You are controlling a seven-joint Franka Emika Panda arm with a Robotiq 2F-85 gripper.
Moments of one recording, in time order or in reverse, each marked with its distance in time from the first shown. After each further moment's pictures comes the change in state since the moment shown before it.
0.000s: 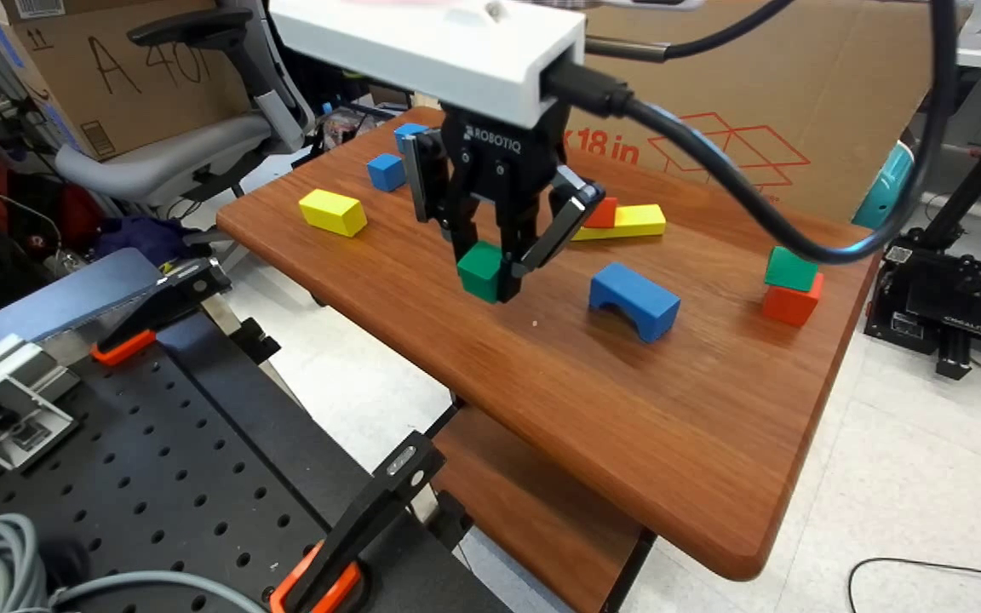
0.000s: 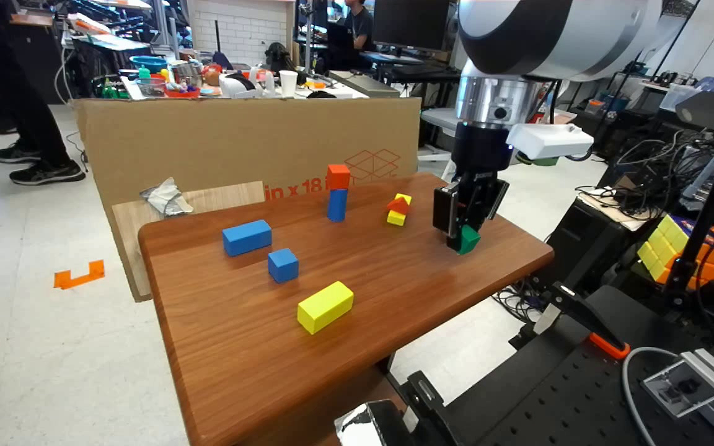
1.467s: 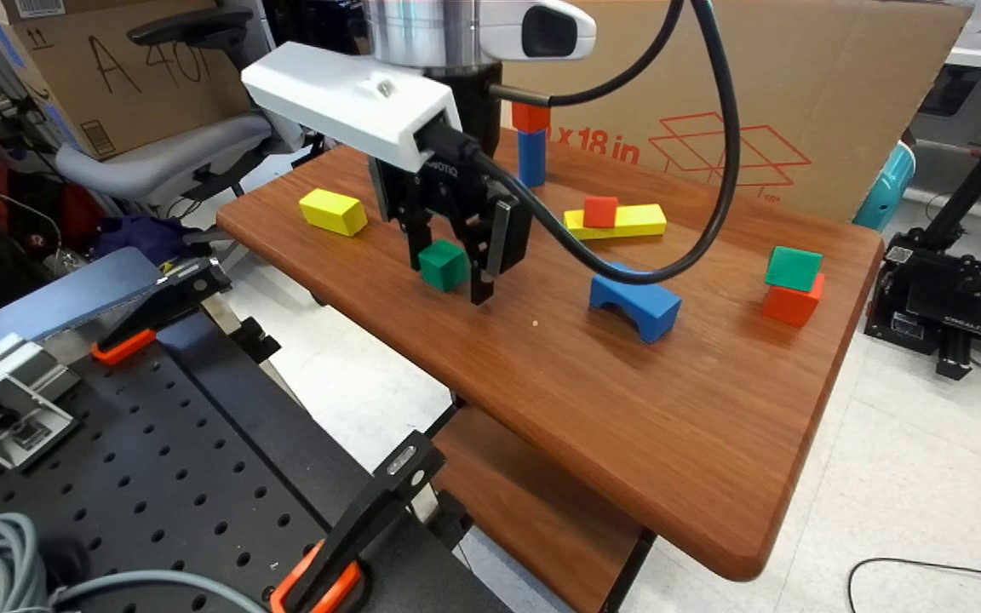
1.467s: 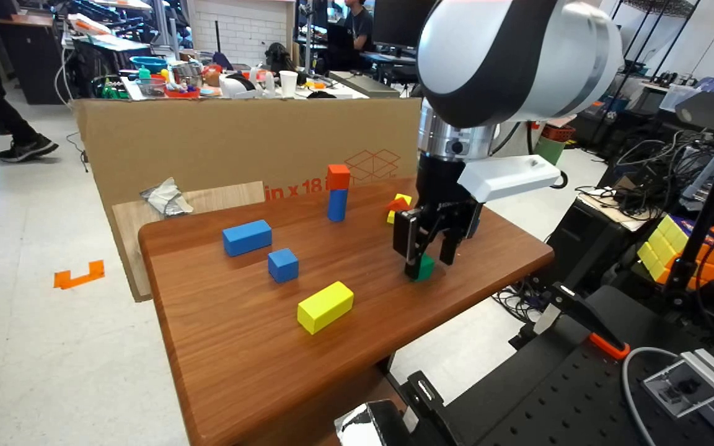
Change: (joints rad) arm 0.127 0.065 -0.023 -0.023 -0.013 0.127 0.170
